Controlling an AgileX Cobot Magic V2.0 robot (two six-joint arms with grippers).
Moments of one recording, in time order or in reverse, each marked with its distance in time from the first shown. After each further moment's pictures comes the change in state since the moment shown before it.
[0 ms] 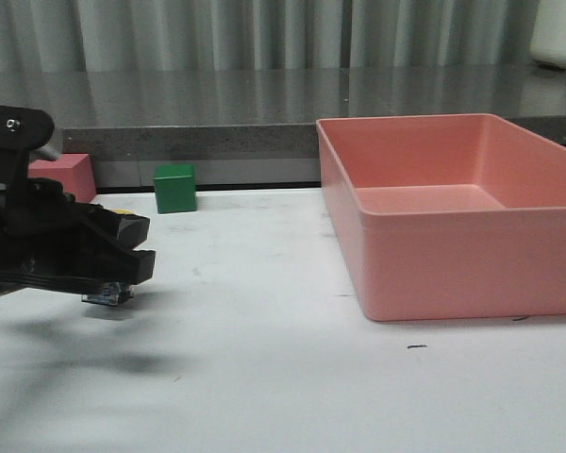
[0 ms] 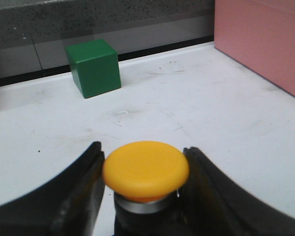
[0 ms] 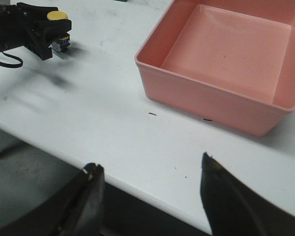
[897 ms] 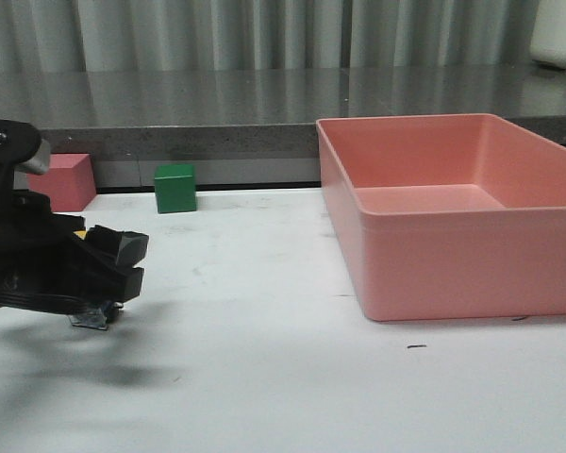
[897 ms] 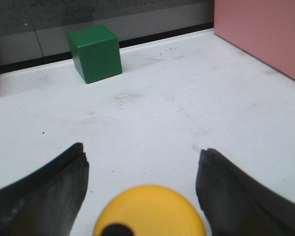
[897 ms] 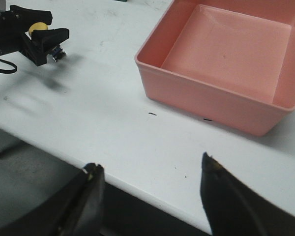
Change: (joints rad) left arm 0.000 0.000 0.046 0.004 -0.018 -0.001; right arm 0.000 0.000 0.000 0.000 0.000 0.000
